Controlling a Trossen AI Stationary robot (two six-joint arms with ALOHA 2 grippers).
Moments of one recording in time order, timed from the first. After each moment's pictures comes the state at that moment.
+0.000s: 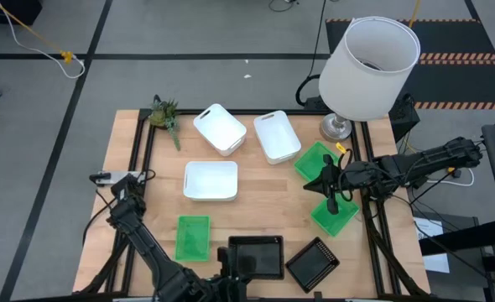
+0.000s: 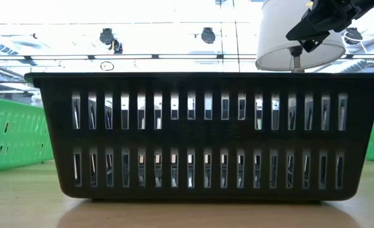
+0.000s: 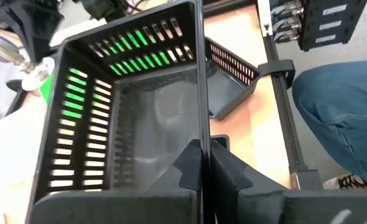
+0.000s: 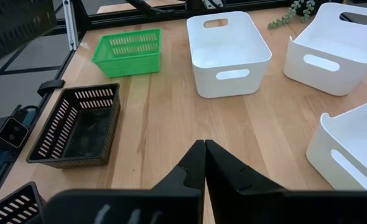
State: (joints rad) left arm -0.81 2.26 2.35 -1.10 -0.78 -0.46; right arm 0.24 0.75 0.58 -0.34 0.19 0.24
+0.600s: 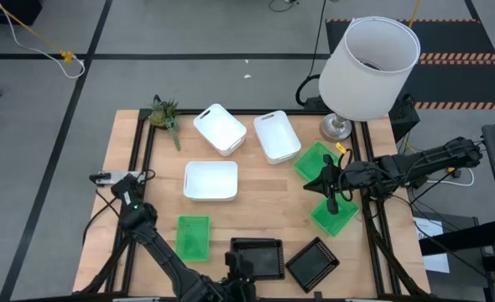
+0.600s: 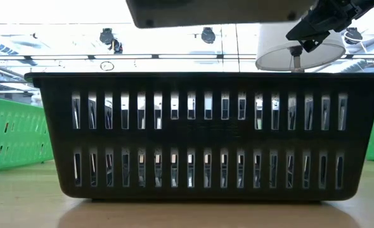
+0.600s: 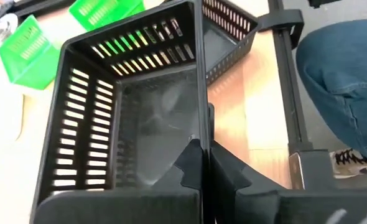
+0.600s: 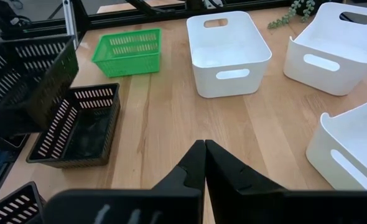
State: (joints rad) left arm -0.78 2.38 2.35 -1.10 -0.71 -0.55; right arm 0.24 0.75 0.58 -0.34 0.19 0.24
